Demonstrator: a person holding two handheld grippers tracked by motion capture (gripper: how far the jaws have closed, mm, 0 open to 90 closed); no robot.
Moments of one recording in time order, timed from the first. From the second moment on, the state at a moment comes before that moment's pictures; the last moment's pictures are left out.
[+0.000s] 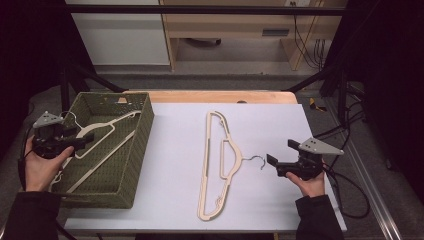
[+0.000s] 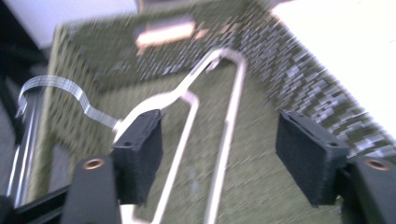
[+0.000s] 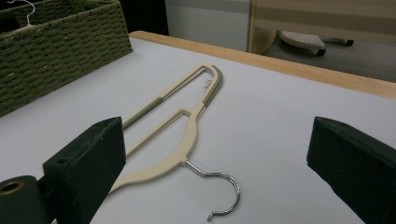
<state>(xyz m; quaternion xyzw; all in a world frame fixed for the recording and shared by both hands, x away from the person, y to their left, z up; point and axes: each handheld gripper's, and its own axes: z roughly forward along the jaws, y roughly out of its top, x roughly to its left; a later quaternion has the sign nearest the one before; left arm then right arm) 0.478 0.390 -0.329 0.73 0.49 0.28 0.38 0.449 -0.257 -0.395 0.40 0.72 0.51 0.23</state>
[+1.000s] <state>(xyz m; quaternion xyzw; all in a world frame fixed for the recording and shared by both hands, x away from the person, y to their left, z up) 0.418 0.197 -0.344 0.74 0.32 0.23 0.55 0.471 -0.247 -0.418 0.43 0.73 0.48 0.22</state>
